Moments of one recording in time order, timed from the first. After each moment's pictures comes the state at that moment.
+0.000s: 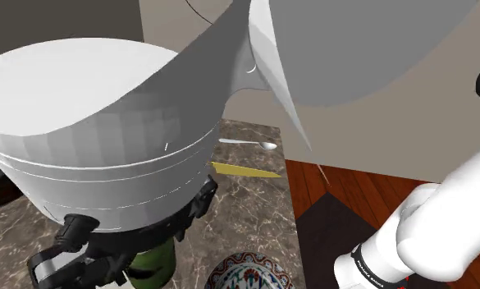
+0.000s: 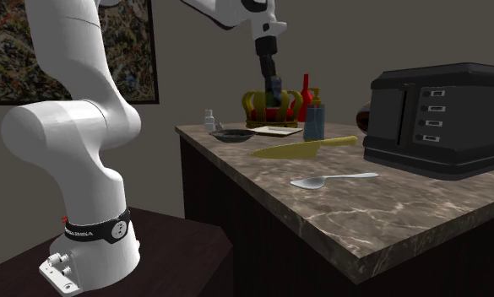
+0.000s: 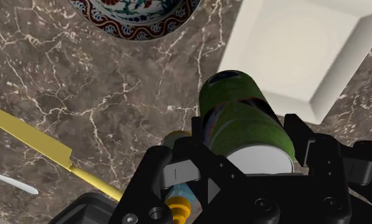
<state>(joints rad) 0.10 -0.04 1.04 -1.69 -0.09 1.74 1.08</state>
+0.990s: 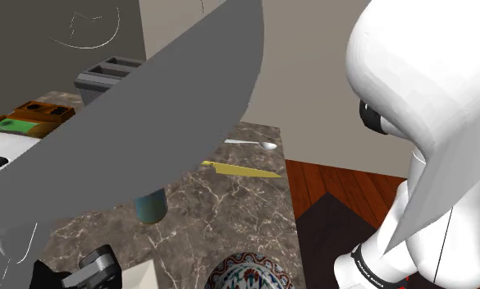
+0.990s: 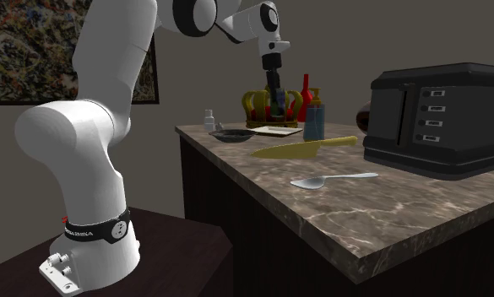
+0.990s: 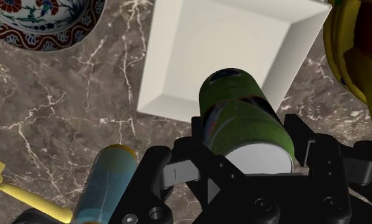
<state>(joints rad) 0.45 0.45 1.03 -1.37 -0.52 1.64 1.39</state>
